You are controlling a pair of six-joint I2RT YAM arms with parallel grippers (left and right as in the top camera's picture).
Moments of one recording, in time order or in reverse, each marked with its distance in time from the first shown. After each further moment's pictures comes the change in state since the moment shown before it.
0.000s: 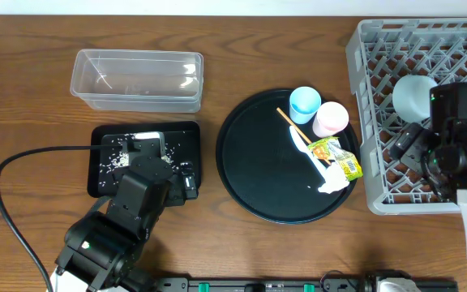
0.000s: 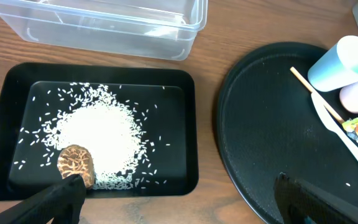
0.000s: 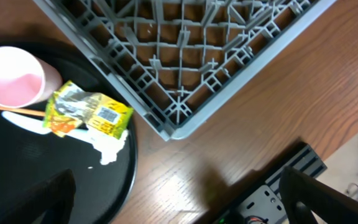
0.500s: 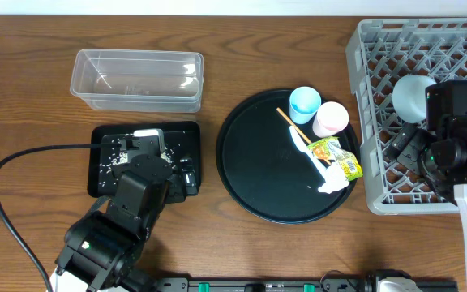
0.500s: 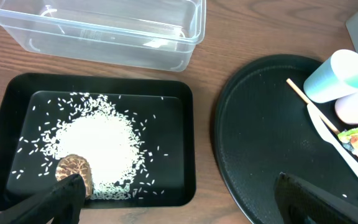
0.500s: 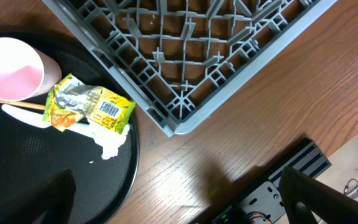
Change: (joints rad) left arm 0.000 0.000 0.000 0.036 -0.015 0.000; right arm 0.000 0.010 -0.005 0.000 -0.023 0.000
